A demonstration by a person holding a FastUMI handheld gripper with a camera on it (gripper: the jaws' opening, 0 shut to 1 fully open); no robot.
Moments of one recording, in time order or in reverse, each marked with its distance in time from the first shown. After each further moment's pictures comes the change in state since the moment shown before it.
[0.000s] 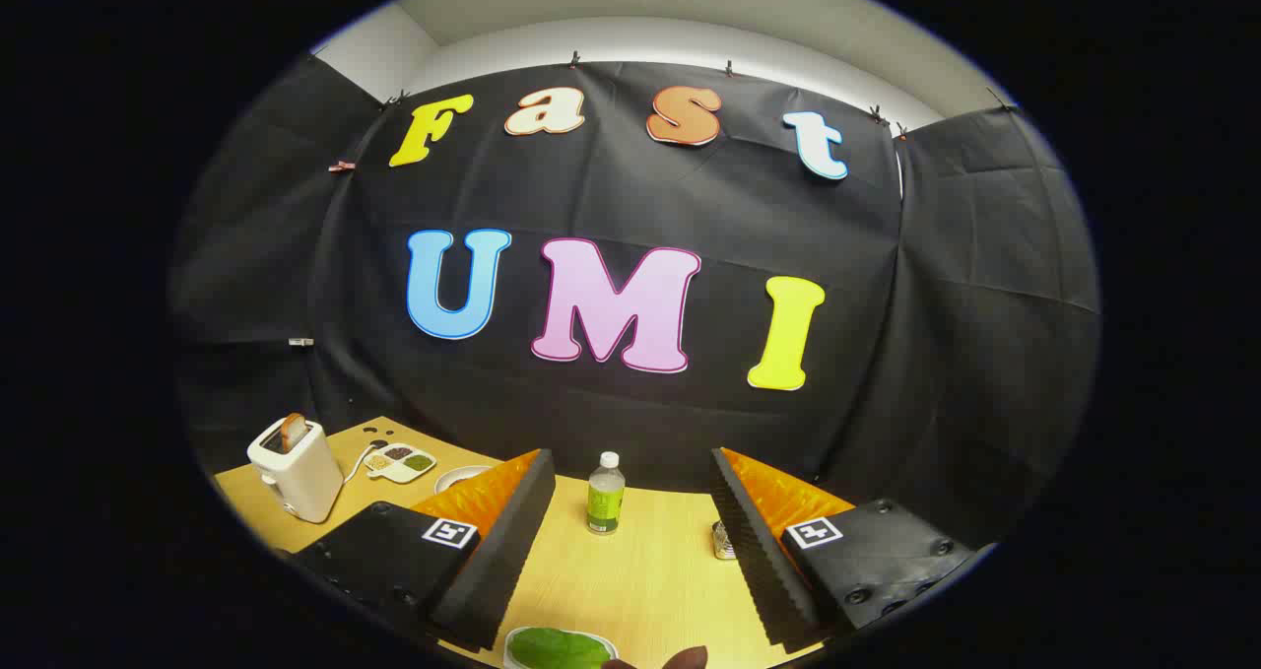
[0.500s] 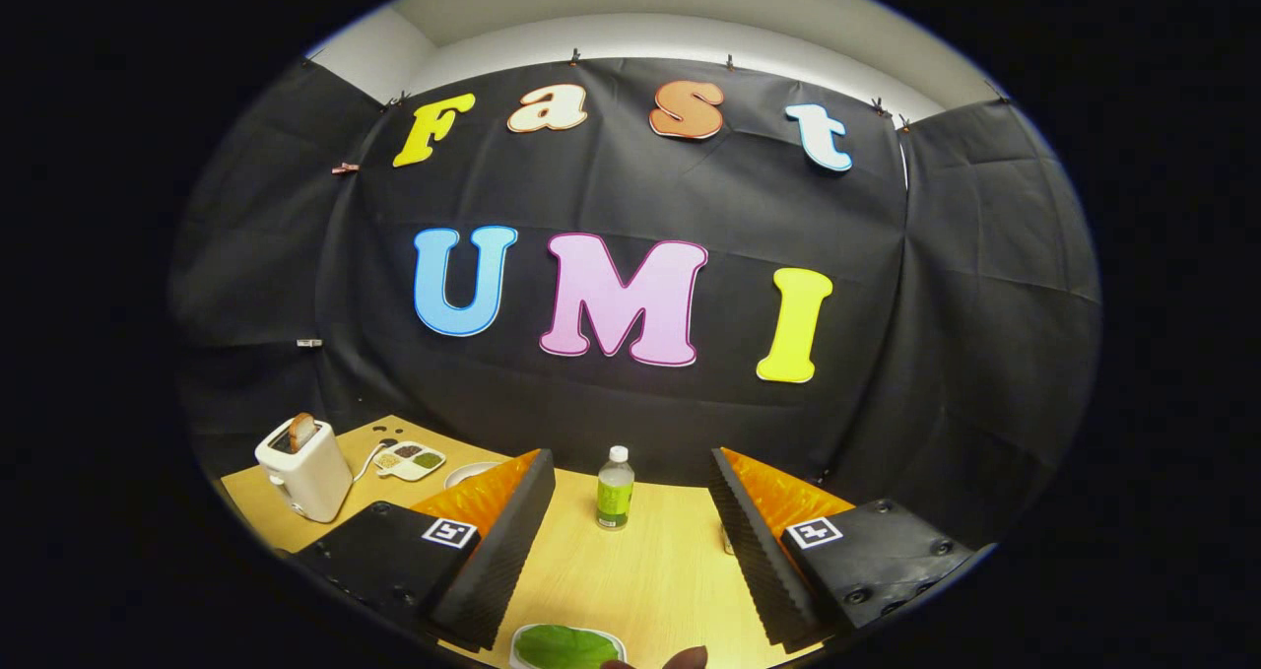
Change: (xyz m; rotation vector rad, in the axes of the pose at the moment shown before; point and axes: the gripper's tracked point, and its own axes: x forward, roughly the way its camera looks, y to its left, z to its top) arm -0.001 0.004 -0.007 0.025 0.013 0.025
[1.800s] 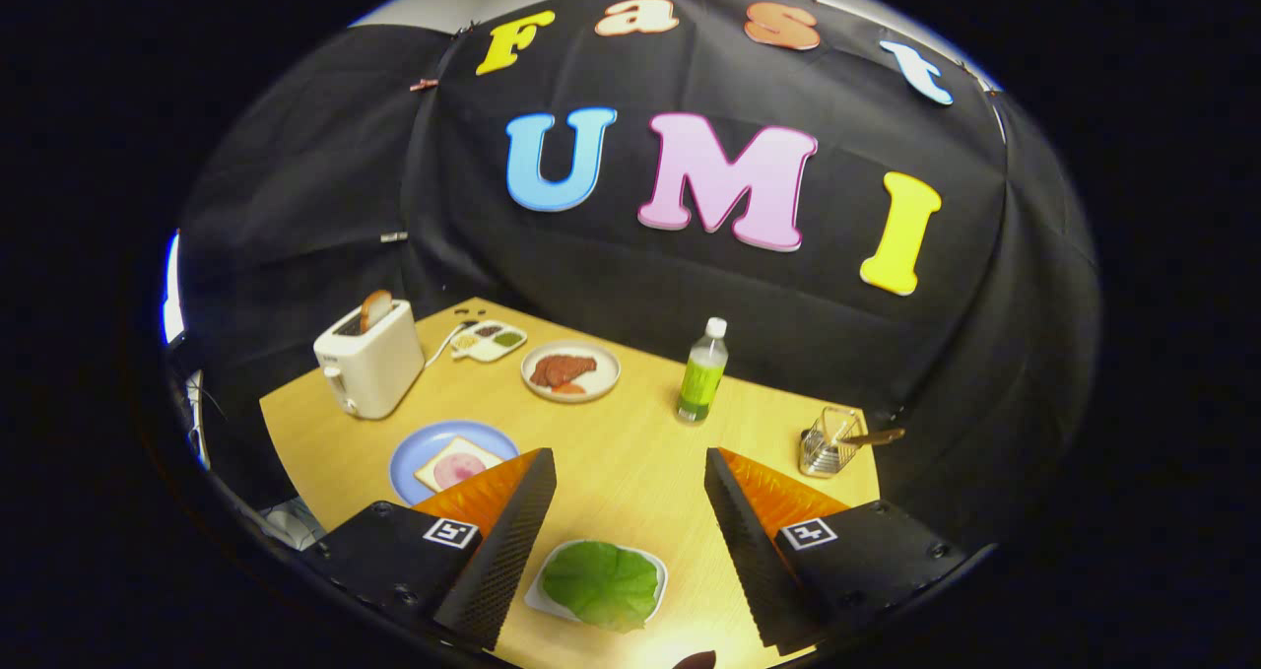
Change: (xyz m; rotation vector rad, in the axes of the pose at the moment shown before) arm -0.027 0.058 -0.157 -0.090 0.408 0.284
